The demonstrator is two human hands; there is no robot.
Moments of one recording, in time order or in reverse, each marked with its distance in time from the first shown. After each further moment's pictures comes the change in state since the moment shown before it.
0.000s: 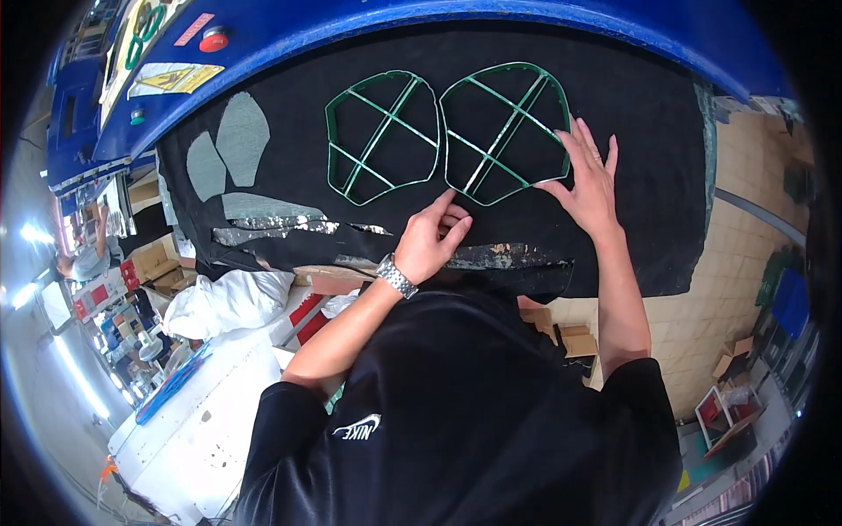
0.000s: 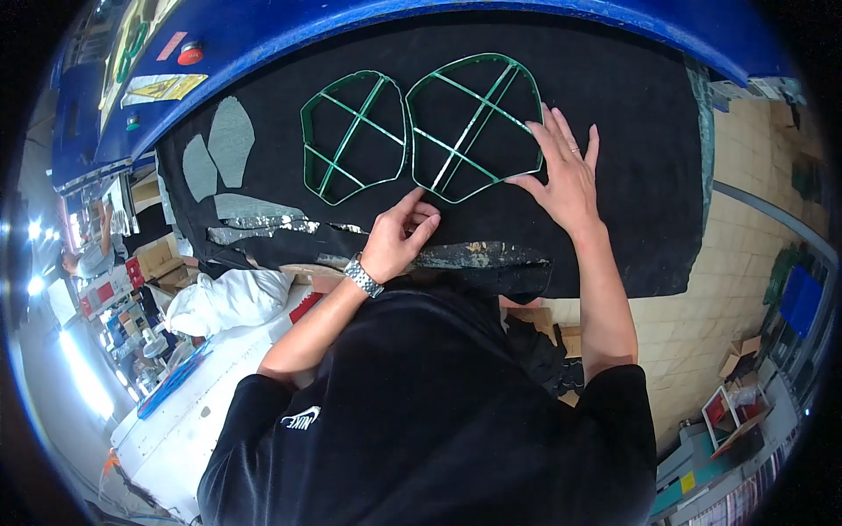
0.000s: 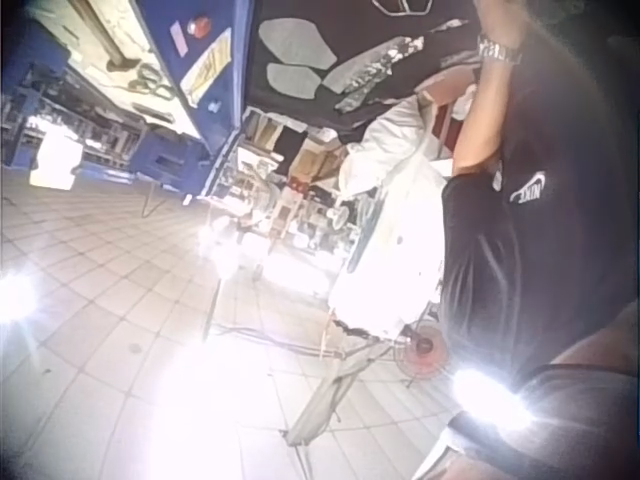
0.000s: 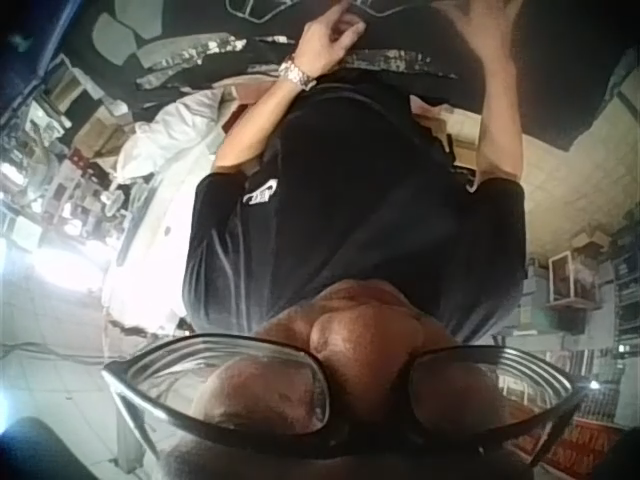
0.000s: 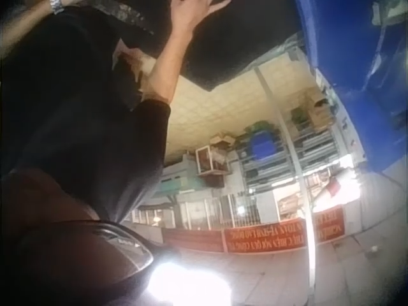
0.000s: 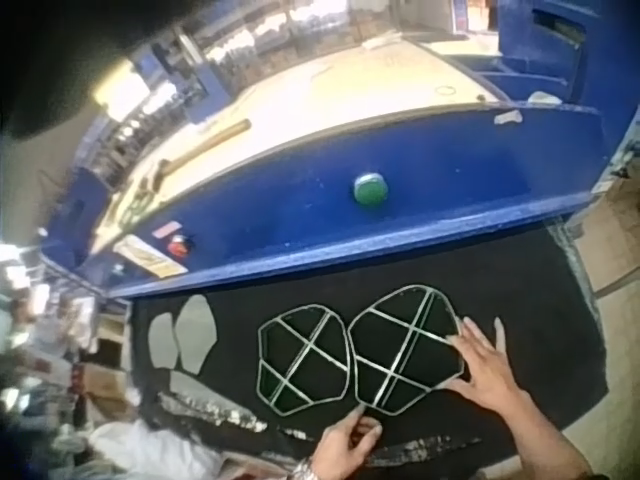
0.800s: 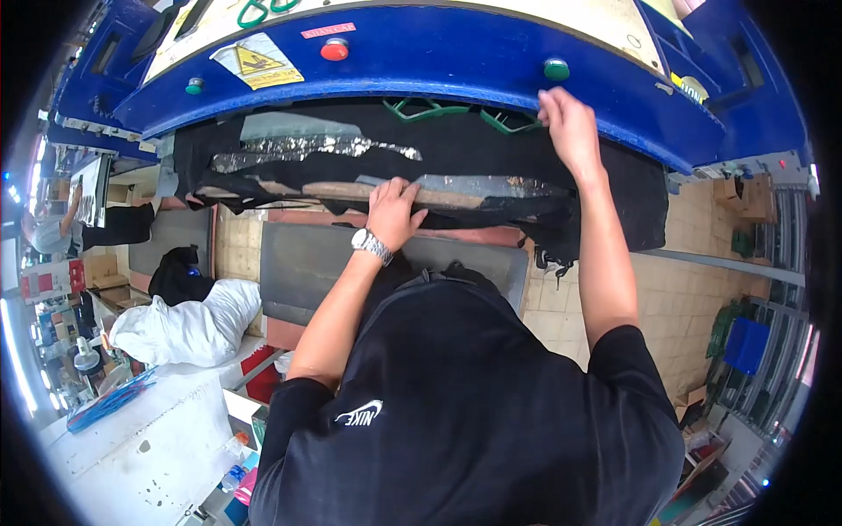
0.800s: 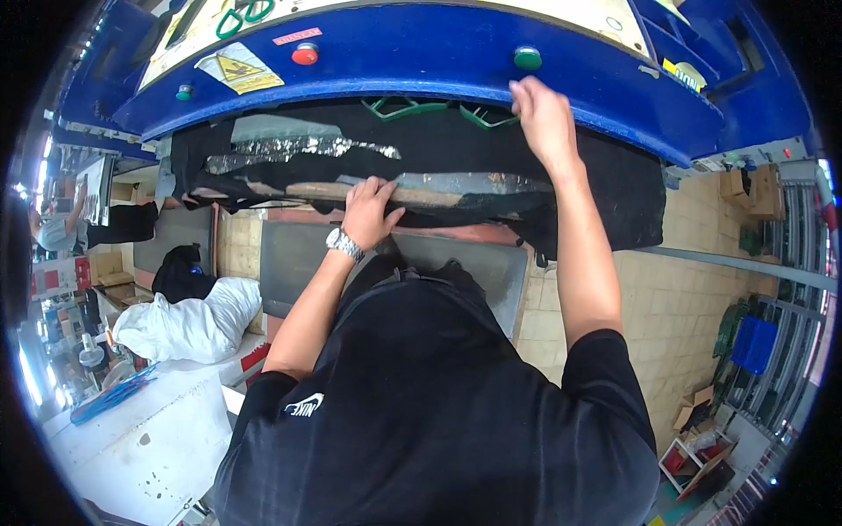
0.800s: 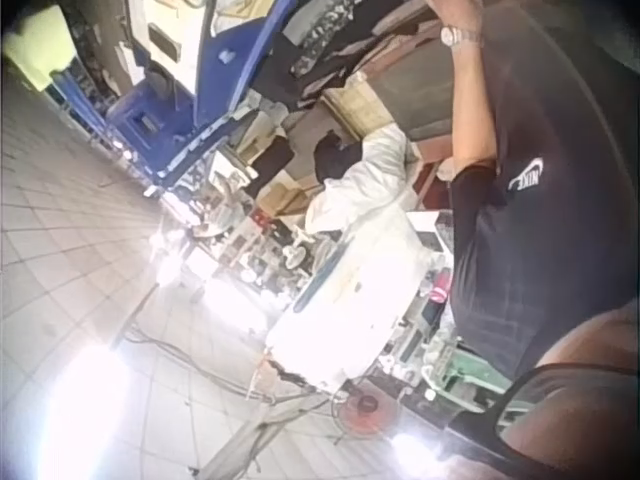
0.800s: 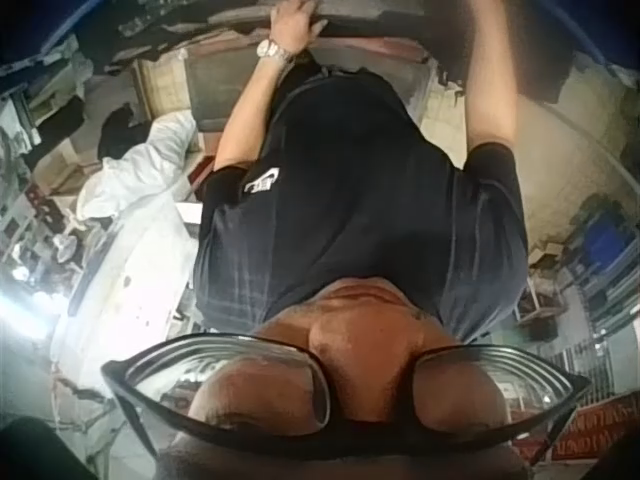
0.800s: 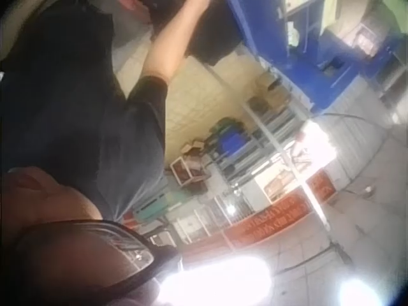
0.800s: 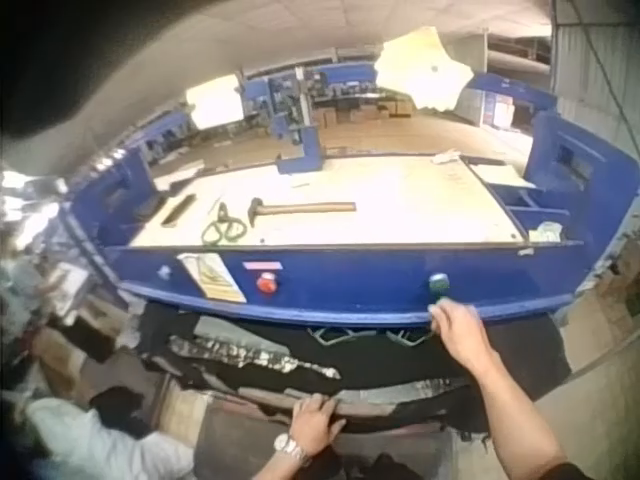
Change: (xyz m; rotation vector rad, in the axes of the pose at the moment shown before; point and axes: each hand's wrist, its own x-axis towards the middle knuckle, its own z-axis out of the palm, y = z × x) left_hand 0.053 -0.045 -0.098 0.742 0.351 0.451; right_hand 0.168 -0.090 -0.083 0.241 0.249 0.000
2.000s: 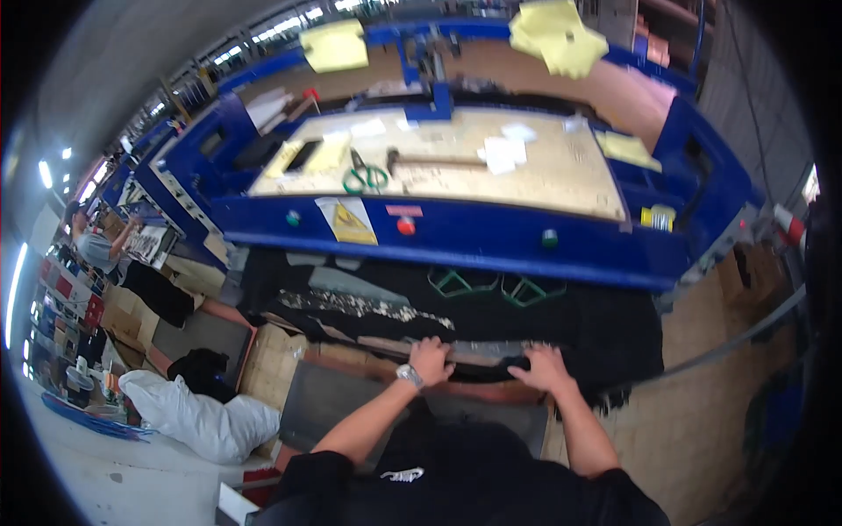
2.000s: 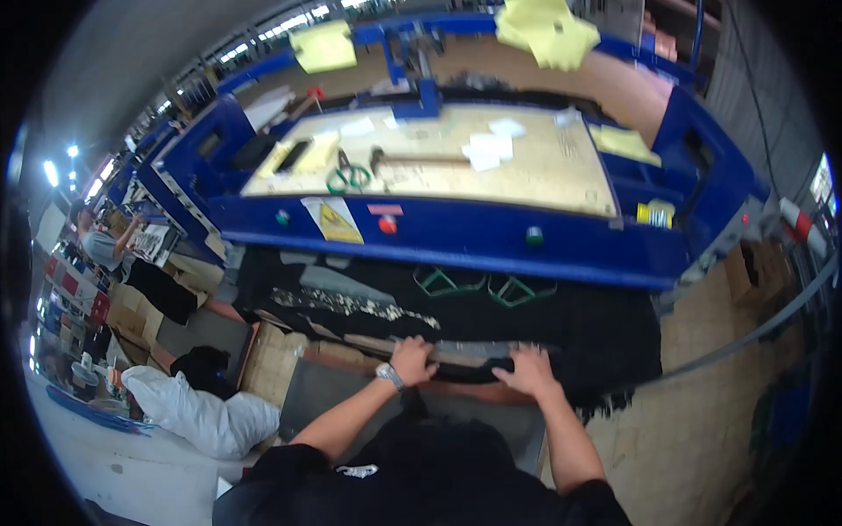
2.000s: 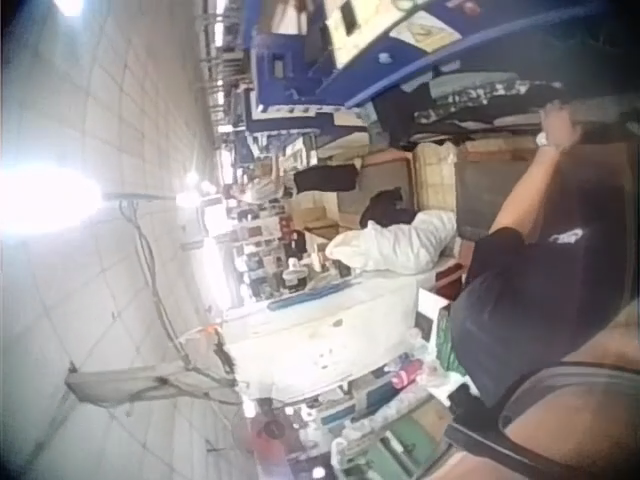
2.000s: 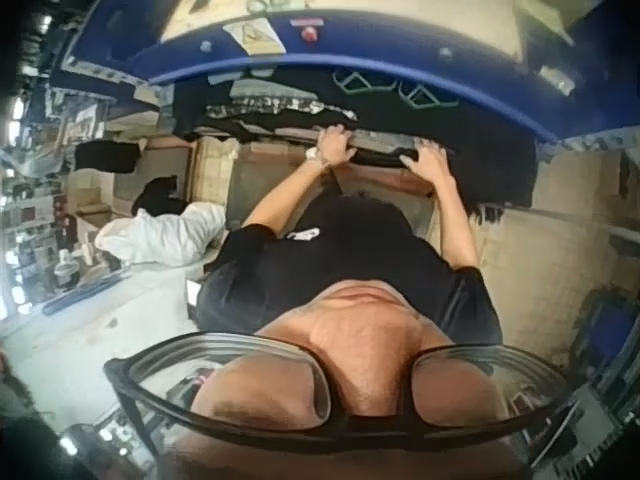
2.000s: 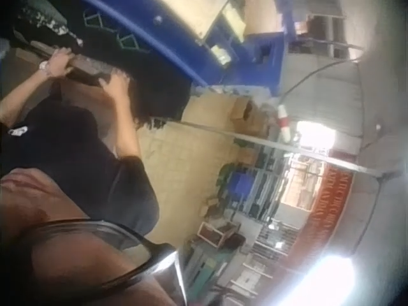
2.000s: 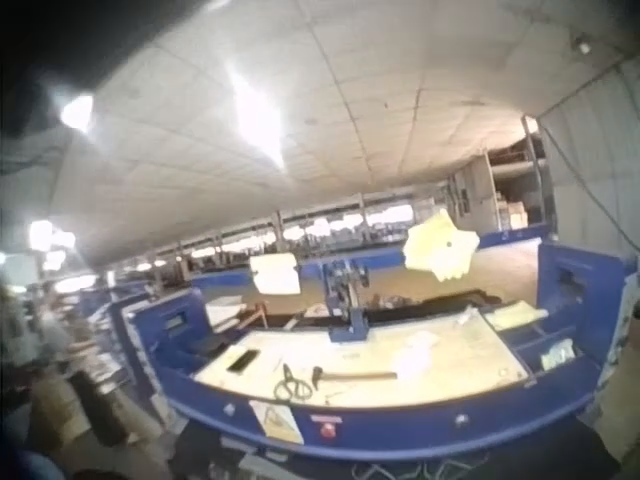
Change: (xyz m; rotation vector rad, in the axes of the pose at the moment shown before) left_hand -0.032 -0.007 0.000 0.142 -0.181 0.005; right_hand -0.188 0.028 0.055 -0.393 -0.448 -0.045
